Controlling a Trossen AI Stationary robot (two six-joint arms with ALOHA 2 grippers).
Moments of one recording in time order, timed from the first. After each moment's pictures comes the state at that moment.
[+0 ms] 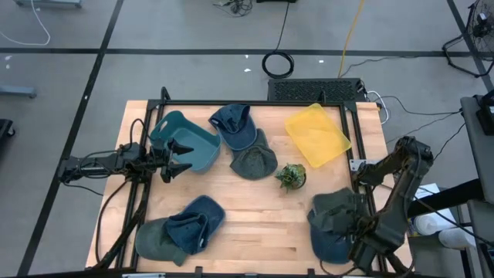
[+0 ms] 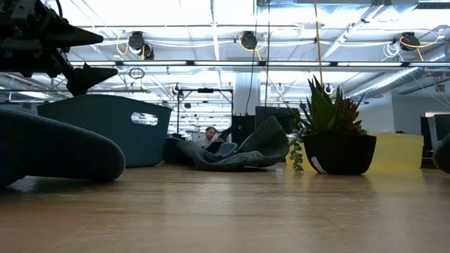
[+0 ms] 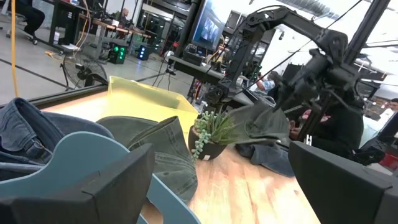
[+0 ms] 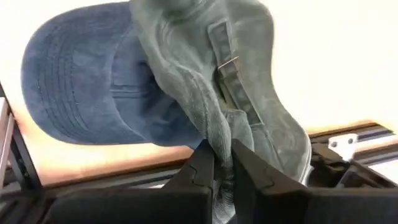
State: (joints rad) left arm 0.06 0.01 0.01 0.06 -0.02 -0.37; right arm 1.04 1.56 1.40 -1.60 0.11 1.11
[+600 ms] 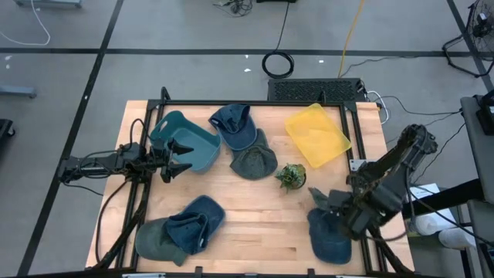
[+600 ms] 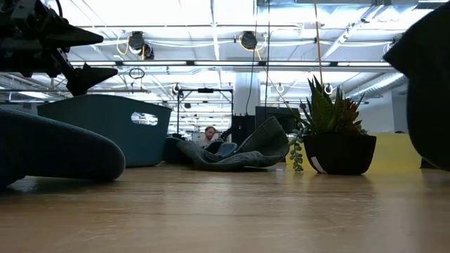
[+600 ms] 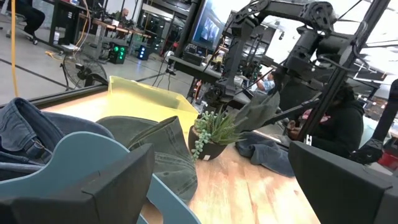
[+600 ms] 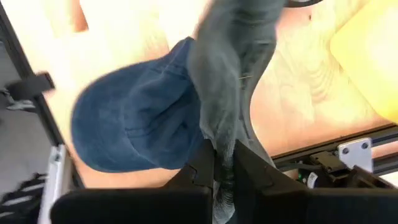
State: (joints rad) left arm 0.06 0.01 0.01 0.06 -0.02 -0.37; right arm 0.82 1.39 1.42 -1.59 0.11 1.10
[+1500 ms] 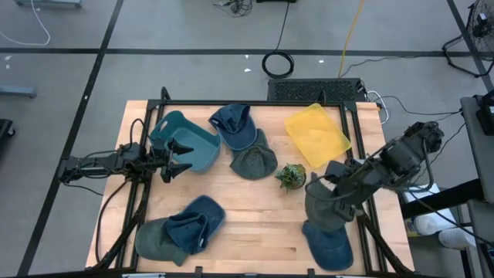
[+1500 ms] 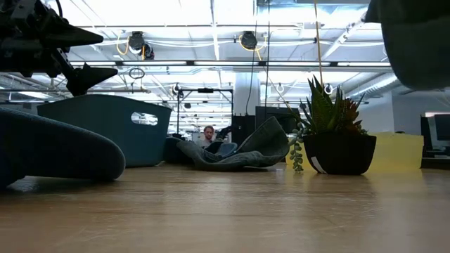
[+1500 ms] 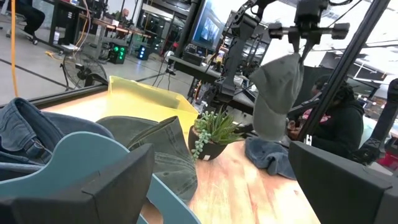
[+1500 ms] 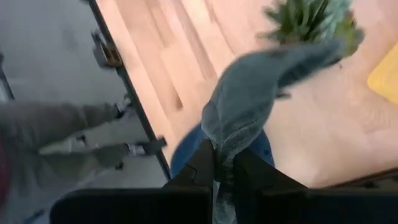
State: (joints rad) left arm 0.06 0.01 0.01 0.06 -0.02 -0.37; right arm 0.59 1.39 1.84 -1.59 0.06 1.09
